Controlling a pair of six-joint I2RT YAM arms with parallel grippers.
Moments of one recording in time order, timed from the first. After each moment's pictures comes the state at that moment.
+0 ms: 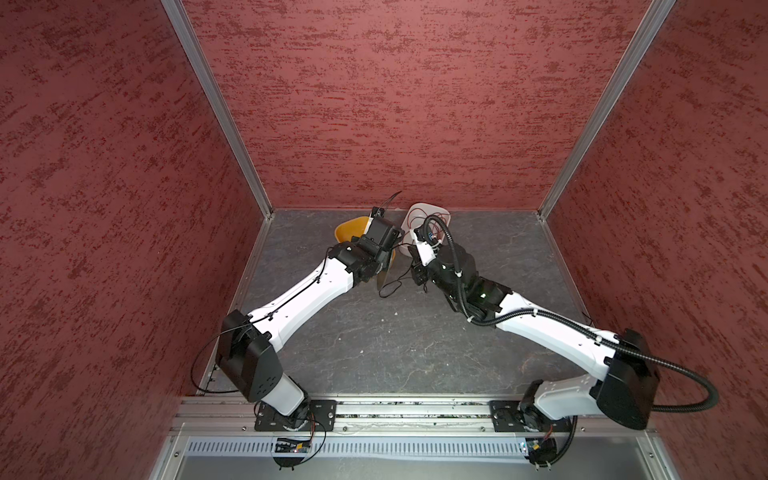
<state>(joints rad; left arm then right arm) -0.67 1.56 1.43 -0.69 -0.60 -0.25 0.80 1.40 1.10 0.03 0.25 0.01</state>
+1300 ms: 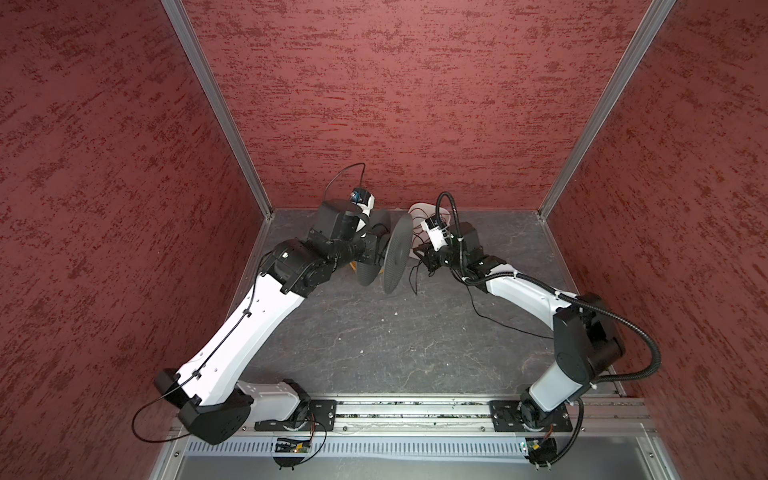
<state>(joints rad) -0.64 1.29 1.66 -0.92 -0.15 -0.26 0.49 1.66 1.11 0.06 -0.34 0.11</state>
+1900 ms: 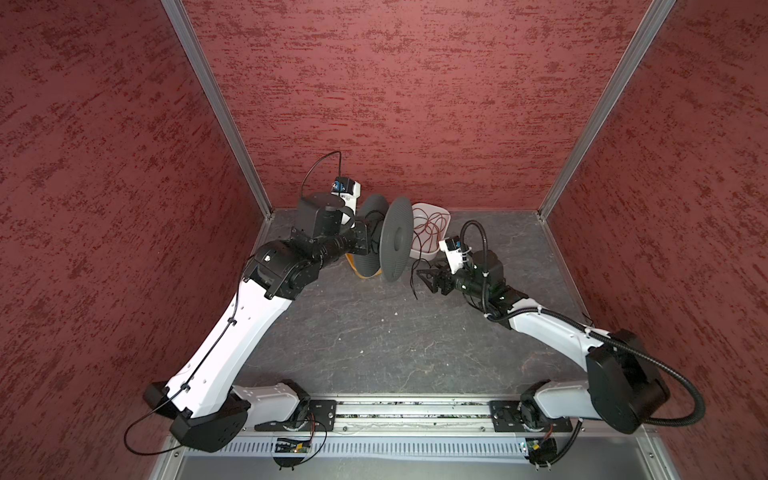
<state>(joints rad) -0.59 1.27 1.68 -0.87 -0.10 -0.33 0.49 1.36 0.75 0.31 -0.38 0.25</state>
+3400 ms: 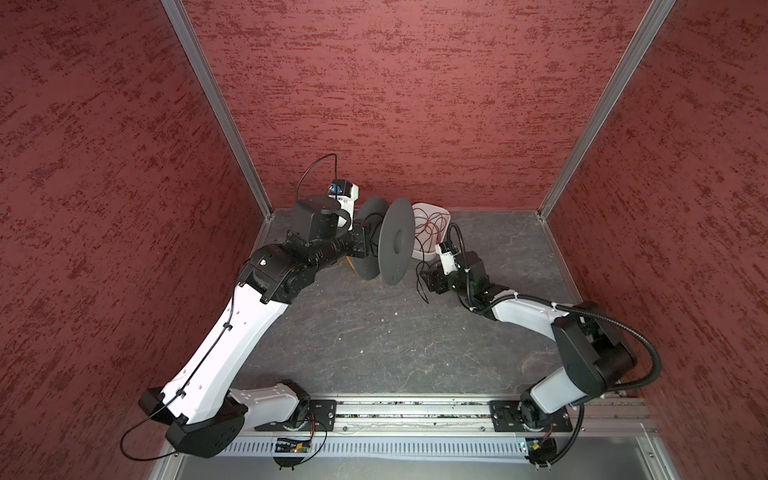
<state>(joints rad) -0.58 1.24 1.66 -0.87 -0.06 -0.34 0.49 1.61 0.82 0.31 -0.16 0.20</state>
